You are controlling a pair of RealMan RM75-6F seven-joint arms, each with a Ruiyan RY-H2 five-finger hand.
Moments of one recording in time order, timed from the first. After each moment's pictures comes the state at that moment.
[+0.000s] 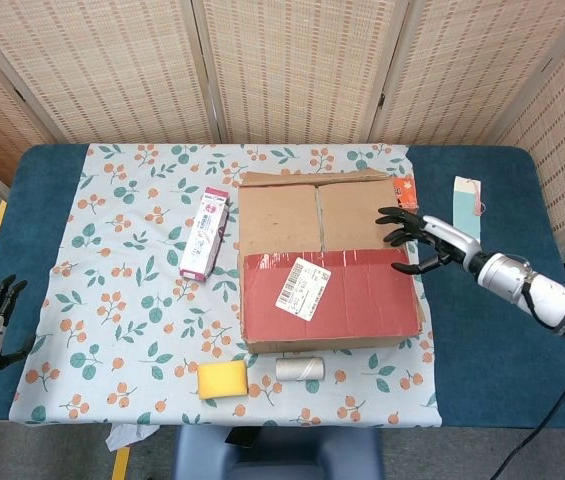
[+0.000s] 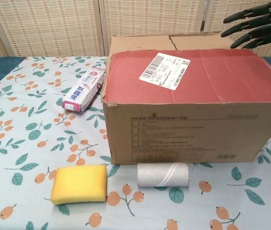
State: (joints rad) left arm -0.20 -1.14 -0.07 -1.44 1.38 1.29 -0.08; right arm 0.92 -1.00 -0.10 -1.21 -1.90 0.85 1.91
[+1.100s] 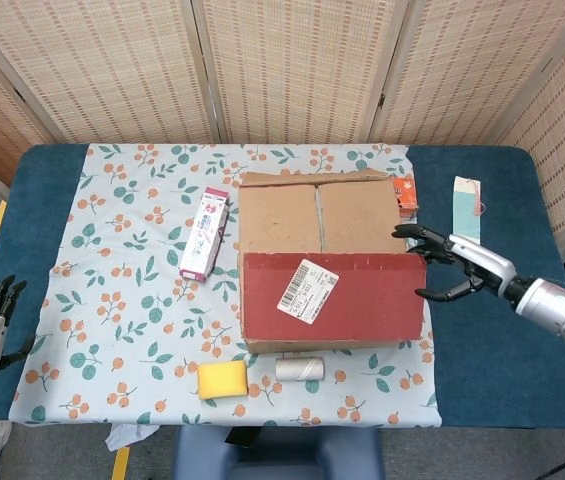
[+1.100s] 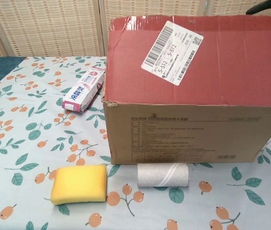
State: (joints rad) left arm -0.20 -1.16 -0.08 -1.45 1.36 1.30 -0.01; right arm 0.88 -0.77 -0.26 -1.44 -1.89 1.12 1.81
